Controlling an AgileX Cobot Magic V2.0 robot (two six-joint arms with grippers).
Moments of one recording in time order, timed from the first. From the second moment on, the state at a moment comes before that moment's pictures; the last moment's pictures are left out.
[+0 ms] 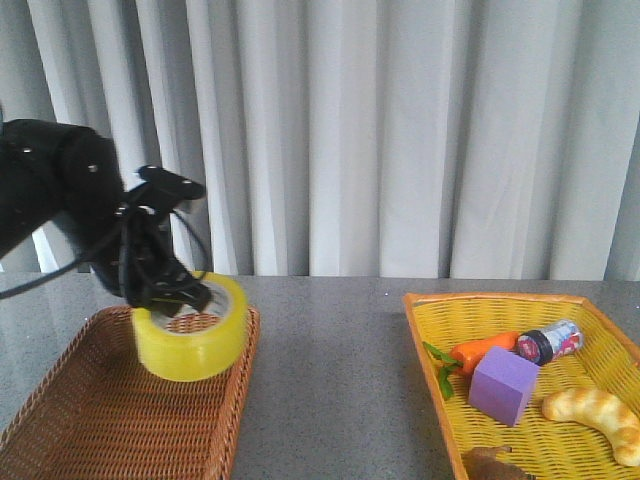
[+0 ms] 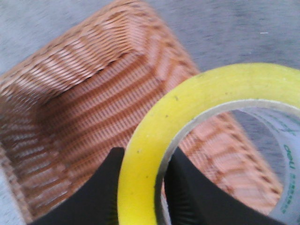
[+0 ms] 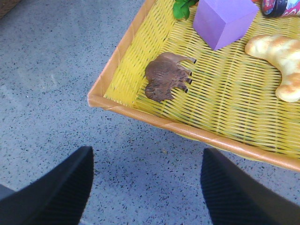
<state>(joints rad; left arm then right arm) -0.25 1.95 -2.09 0.03 1.27 0.18 0.30 0.70 -0.67 -0.01 0.75 -0.01</state>
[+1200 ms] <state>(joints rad) -0.12 2.16 -2.09 -0.02 1.25 0.15 0.30 0.70 -0.67 -0.01 0.76 -0.01</state>
